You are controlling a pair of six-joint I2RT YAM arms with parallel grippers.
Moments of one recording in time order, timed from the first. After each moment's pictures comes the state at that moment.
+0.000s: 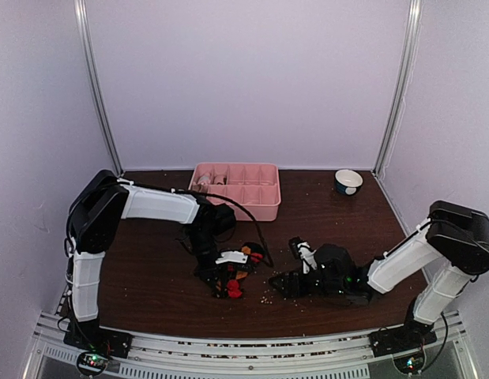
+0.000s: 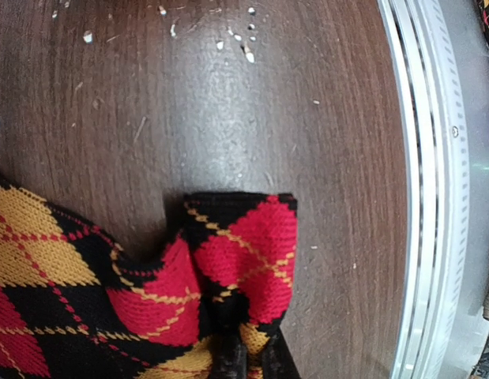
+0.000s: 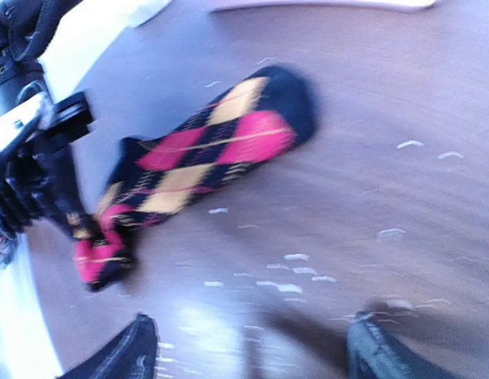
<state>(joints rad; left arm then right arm) -0.84 2.12 1.47 -1.04 0.57 0.84 0.97 1.65 0.41 0.70 -0.03 0.58</state>
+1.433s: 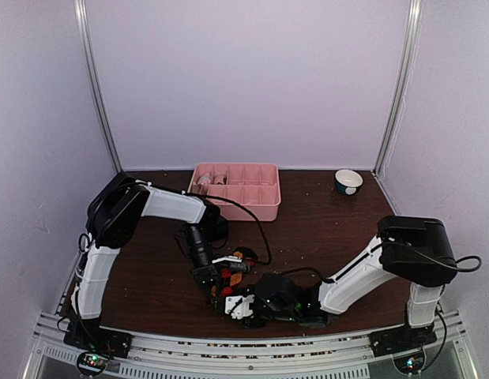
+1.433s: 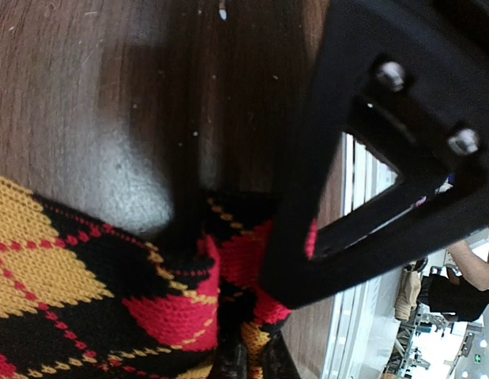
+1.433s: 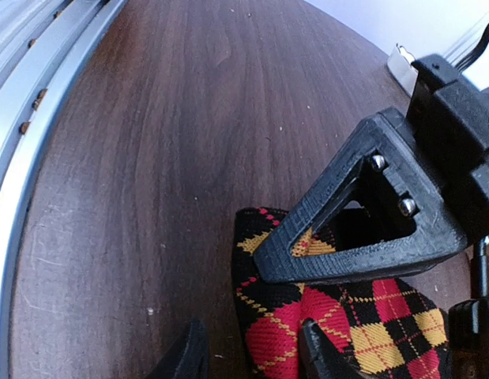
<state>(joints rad) -0.77 2.30 1.57 -1.31 0.77 0.88 1.31 1.95 0.77 0.68 0.12 -0.46</state>
